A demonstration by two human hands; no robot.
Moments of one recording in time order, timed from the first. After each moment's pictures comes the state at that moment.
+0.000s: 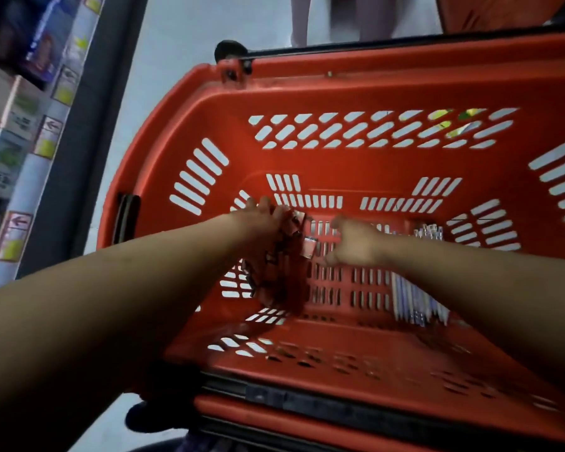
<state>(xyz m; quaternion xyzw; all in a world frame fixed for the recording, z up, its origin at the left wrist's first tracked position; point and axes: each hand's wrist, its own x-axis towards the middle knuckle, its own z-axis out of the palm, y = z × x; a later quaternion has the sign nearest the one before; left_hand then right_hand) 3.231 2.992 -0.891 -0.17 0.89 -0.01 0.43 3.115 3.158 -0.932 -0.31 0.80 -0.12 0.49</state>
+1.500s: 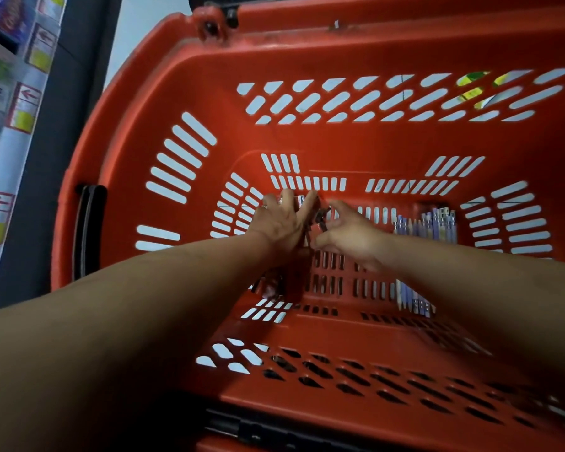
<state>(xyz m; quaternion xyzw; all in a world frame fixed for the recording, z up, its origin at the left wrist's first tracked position) 3.240 3.020 -0.975 -0.15 0.95 -0.07 0.27 3.143 3.145 -0.970 -0.09 0.70 -0.37 0.60</state>
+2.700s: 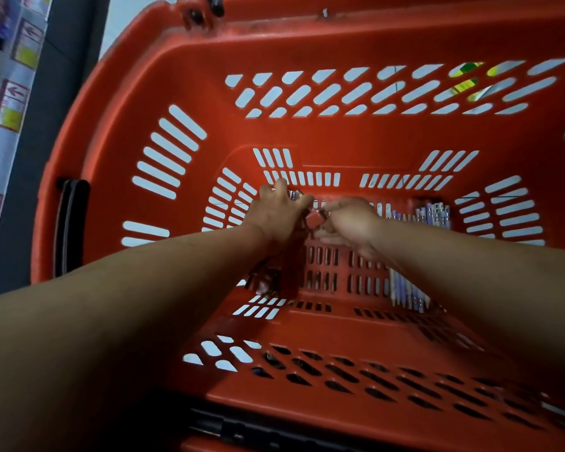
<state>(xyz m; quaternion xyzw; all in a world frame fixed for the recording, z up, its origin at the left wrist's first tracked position) 3.229 3.015 -0.975 -0.19 0.95 0.06 0.24 3.130 3.144 -0.957 0.03 0.72 -0.41 0.56</state>
